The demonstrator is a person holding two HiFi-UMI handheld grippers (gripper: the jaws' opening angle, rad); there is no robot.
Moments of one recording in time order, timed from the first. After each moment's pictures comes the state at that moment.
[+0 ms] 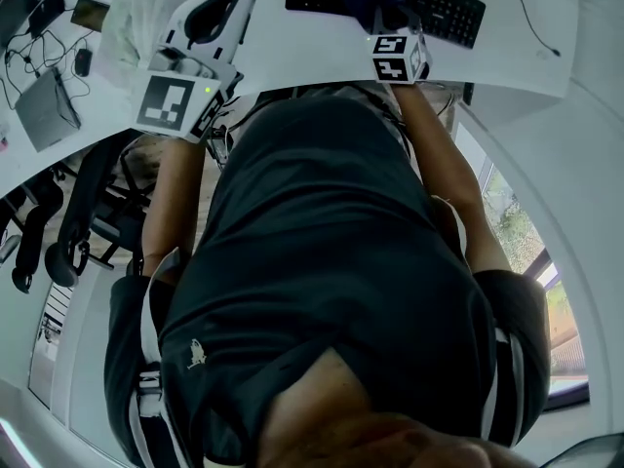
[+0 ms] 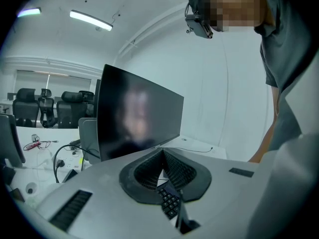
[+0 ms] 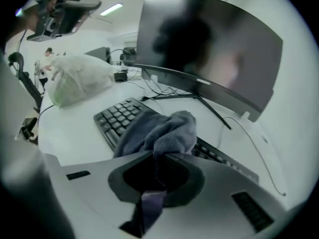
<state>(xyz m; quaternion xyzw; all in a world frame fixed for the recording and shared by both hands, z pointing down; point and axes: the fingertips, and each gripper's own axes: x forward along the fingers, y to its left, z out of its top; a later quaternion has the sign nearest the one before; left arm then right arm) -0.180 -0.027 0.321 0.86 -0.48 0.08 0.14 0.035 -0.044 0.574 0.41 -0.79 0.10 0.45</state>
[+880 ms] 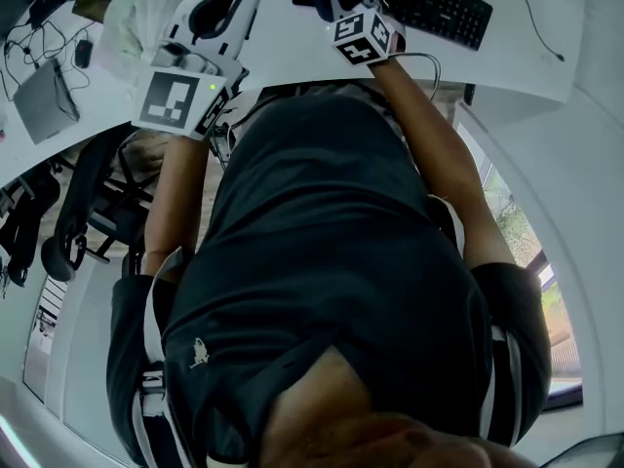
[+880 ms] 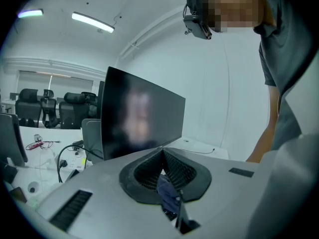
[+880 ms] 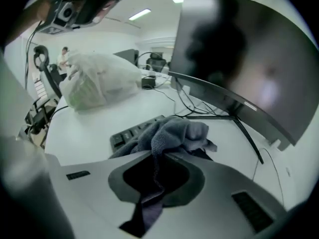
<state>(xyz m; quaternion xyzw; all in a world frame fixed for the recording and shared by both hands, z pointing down) -0.184 -0.026 0.319 0.86 -0.49 0.08 0.14 -0.077 -0.043 0.581 0.27 -0.85 0.04 0.45</state>
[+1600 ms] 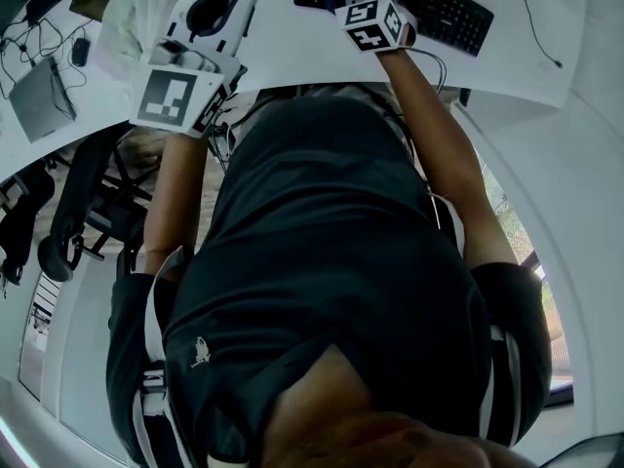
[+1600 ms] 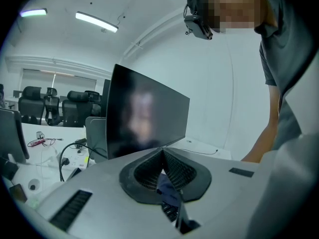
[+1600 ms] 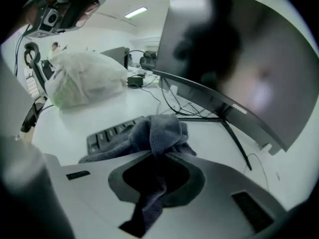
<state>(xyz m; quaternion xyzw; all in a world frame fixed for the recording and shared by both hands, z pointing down) -0.197 -0.037 0.326 0.85 -0.50 0.07 0.14 -0.066 -0.090 0.575 0.30 -0.84 0.03 0.45</state>
